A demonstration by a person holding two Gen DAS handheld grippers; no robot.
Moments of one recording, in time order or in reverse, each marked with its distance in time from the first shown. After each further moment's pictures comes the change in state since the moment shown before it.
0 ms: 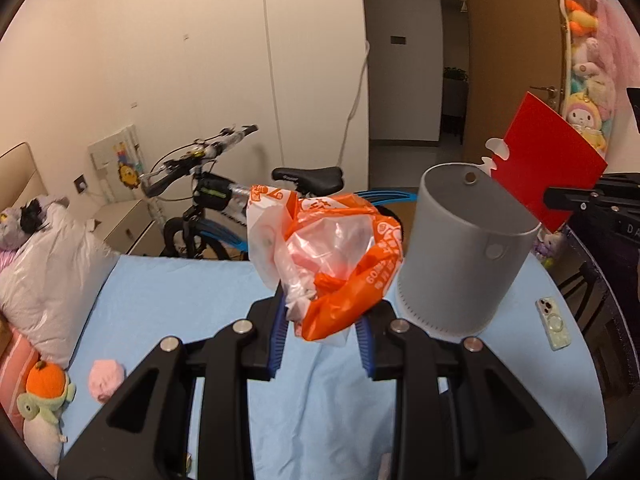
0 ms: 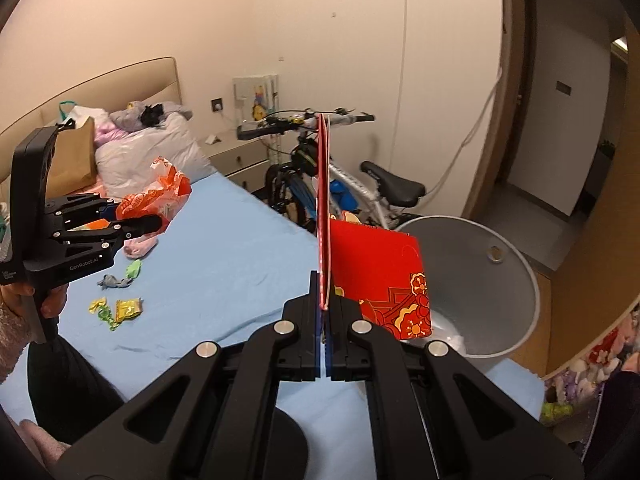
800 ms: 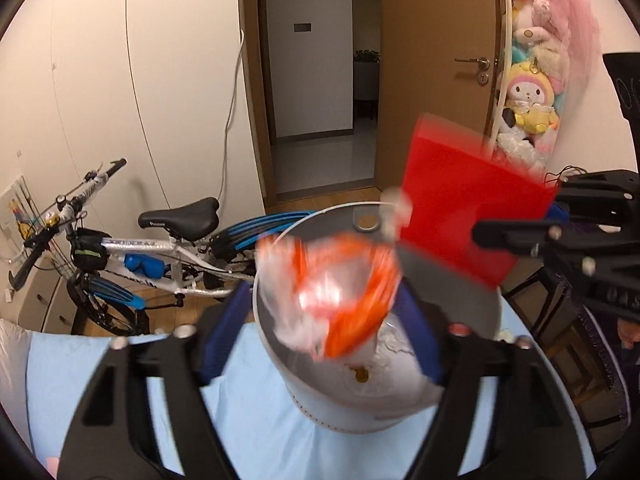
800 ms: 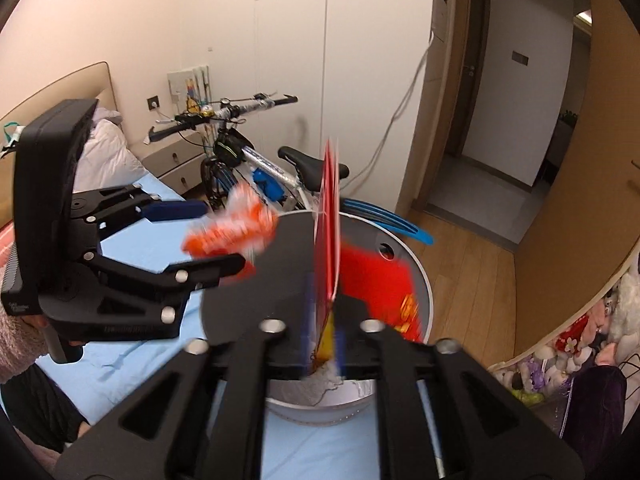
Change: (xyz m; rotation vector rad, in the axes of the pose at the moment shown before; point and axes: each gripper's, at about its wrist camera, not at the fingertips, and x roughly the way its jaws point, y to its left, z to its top) left arm 0.148 -0.145 0.096 0.162 0.022 -0.258; right arm 0.047 -0.137 0.013 0.089 0.079 -0.136
